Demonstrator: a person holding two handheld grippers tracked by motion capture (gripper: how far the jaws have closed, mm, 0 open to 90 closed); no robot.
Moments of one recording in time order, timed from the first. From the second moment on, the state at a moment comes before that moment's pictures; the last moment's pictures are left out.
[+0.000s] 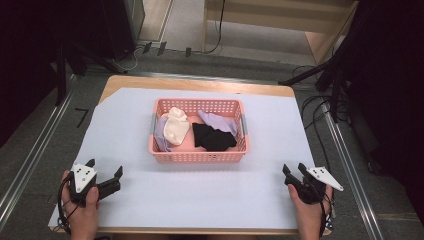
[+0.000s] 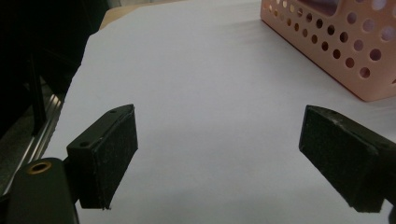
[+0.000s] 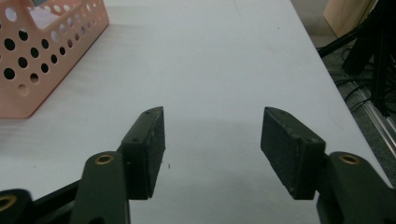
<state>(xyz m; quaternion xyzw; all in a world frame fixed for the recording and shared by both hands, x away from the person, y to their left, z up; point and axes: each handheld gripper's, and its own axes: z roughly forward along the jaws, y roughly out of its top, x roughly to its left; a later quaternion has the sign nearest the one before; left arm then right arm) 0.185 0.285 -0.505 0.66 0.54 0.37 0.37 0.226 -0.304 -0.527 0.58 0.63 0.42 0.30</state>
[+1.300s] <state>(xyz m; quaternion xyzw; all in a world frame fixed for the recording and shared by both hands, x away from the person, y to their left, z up) 0.187 0.283 -0.505 0.67 0.53 0.37 0.37 0.263 -0.160 -0.445 0.48 0.66 0.50 0.27</state>
